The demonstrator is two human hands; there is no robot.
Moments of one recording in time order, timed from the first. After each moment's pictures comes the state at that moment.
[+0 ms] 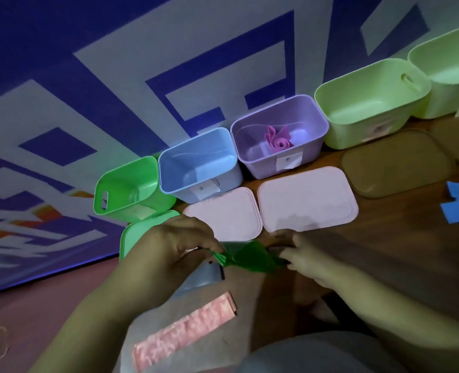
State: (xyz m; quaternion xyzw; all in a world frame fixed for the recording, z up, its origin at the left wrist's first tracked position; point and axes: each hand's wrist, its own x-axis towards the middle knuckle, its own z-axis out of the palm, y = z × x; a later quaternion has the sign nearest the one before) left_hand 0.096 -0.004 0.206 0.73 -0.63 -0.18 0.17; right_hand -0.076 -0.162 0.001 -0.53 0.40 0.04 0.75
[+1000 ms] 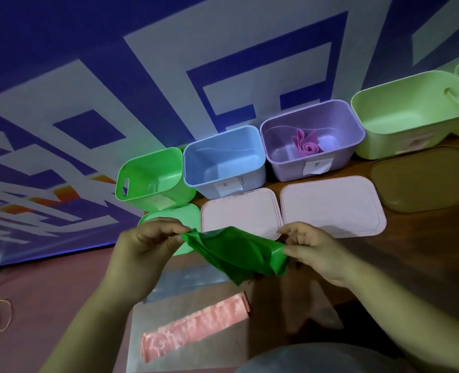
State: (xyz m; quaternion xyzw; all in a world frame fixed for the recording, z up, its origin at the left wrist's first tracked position) left_hand 0.141 0.064 0.181 0.82 -0.37 -0.14 0.41; right_hand -0.054 -0.159 0.021 -0.55 0.28 -0.02 0.78
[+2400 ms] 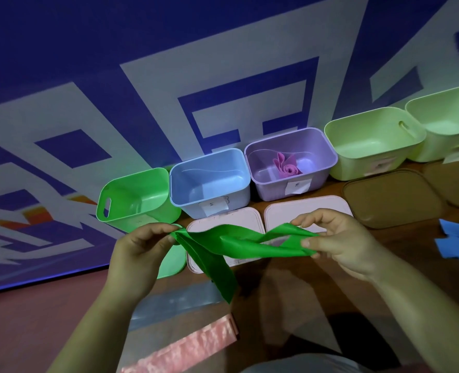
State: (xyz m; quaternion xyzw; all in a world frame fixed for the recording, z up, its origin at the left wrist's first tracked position) left_hand 0.156 0.043 0.162 0.78 -0.29 -0.16 0.53; right_hand -0.080 -0.200 0.090 -0.53 0.27 -0.17 0.78
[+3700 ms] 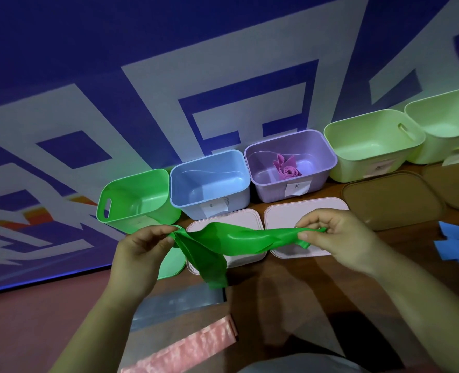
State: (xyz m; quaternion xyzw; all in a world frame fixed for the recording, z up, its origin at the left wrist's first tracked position) left_hand 0.158 0.043 0.154 0.79 -0.24 -0.17 0.53; right_hand -0.079 -0.207 0.107 -0.69 0.29 -0.14 0.65
